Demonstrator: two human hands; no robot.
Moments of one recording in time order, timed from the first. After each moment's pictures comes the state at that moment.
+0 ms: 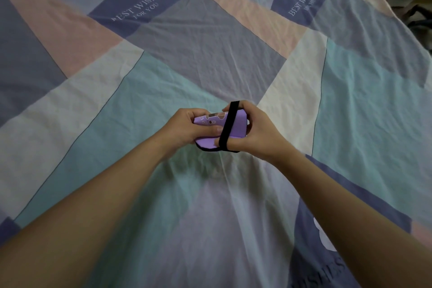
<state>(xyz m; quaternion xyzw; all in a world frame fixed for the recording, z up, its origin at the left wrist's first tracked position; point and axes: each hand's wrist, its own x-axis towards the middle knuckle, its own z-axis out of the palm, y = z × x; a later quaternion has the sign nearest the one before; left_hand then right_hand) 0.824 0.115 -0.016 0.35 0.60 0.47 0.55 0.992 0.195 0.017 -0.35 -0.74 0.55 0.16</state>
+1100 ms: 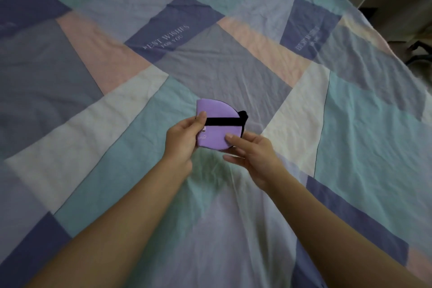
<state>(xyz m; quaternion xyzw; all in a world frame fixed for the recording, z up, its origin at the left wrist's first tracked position) 0.830 0.093 0.036 0.04 0.61 0.67 0.43 0.965 0.161 0.037 -0.41 -0.47 0.76 0.20</state>
